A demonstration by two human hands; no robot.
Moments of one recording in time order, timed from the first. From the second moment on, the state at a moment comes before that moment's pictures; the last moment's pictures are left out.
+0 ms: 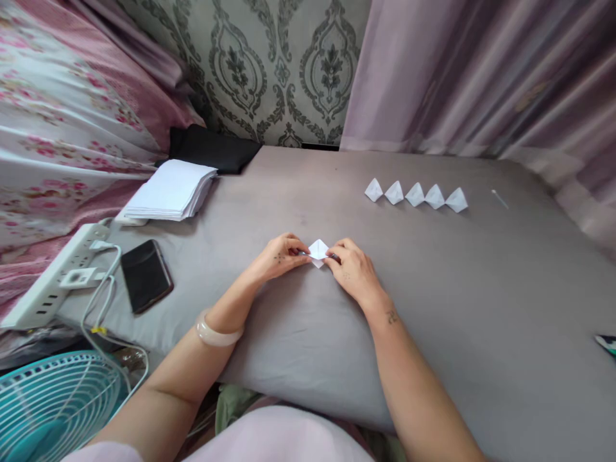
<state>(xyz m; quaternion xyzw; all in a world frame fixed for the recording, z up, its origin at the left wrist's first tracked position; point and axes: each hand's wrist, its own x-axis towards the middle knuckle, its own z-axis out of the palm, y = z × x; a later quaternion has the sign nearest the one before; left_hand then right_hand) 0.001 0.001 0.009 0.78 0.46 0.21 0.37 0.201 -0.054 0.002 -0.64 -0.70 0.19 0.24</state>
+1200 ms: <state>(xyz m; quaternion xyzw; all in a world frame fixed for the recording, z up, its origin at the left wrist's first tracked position) 0.028 -0.008 -0.011 0.77 0.55 0.24 0.22 0.184 -0.038 -0.001 -0.73 -0.63 0.16 0.22</state>
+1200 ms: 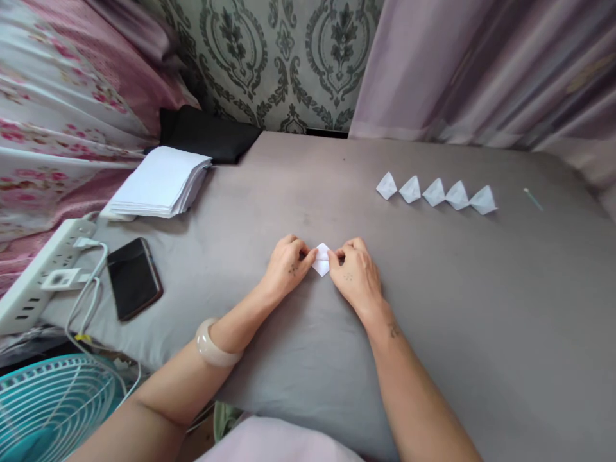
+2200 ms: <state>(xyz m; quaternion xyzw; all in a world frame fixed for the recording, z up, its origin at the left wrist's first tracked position) 0.027 -0.013 -0.008 0.75 0.58 0.23 0.22 0.183 -0.039 0.001 -0.74 -0.64 0.14 0.18</state>
